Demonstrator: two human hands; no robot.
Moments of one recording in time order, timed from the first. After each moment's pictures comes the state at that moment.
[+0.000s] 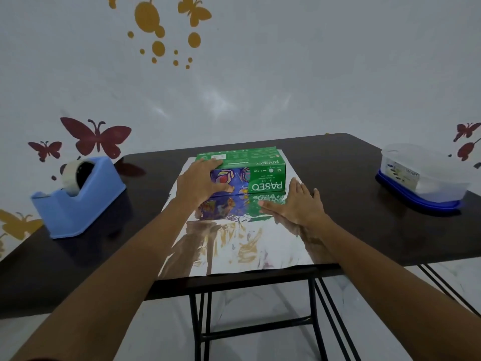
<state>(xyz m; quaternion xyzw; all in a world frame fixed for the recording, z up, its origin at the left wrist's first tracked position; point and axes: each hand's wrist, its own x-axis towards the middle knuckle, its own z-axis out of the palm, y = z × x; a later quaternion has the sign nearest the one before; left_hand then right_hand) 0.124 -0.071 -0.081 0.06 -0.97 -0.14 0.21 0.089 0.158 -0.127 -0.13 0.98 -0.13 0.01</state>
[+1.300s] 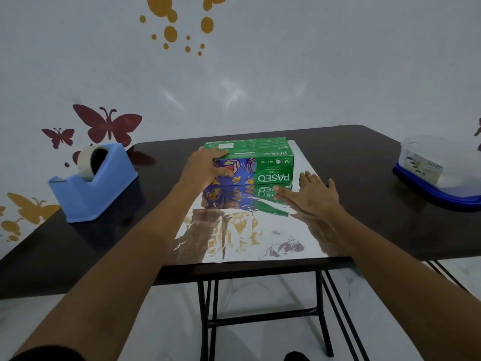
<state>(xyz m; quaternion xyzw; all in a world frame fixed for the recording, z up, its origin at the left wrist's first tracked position) 0.120 -0.096 -0.078 0.04 -0.95 -0.23 0.22 0.079 0.156 -0.130 -0.13 0.99 -0.10 -0.01</state>
